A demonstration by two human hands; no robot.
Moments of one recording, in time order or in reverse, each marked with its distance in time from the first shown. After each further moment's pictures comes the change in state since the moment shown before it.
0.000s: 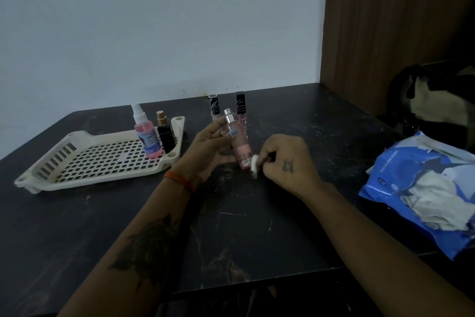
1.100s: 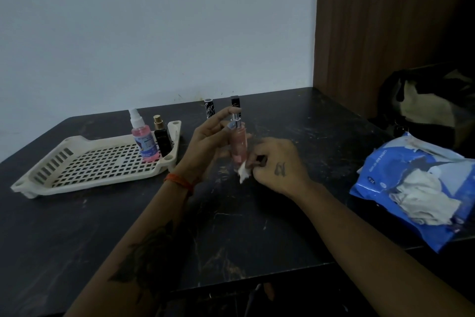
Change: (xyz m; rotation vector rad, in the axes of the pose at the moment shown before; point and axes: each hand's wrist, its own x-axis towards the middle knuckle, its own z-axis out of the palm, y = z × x) left_hand -0.014 0.013 0.021 0.168 -0.099 0.225; right_hand -0.002 -0.002 0.002 -0.051 -0.056 -0.102
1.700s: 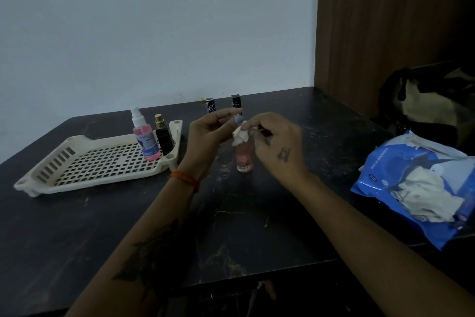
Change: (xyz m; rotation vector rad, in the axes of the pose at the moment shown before) left_hand 0.003 0.003 0.009 0.145 0.221 0.164; right_hand 0.016 -0.015 -0.004 0.165 0.453 -0.103
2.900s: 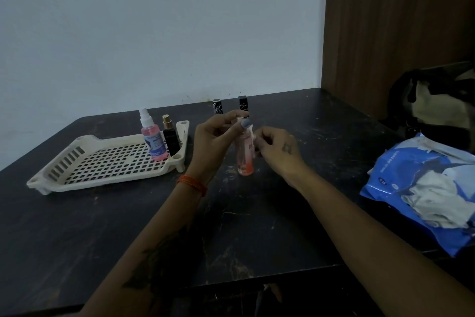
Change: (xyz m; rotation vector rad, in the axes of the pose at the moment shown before) left_hand -0.007 0.009 0.003 0.228 0.050 0.092; right_hand 0.004 0.011 0.016 0.141 -0.328 0.499
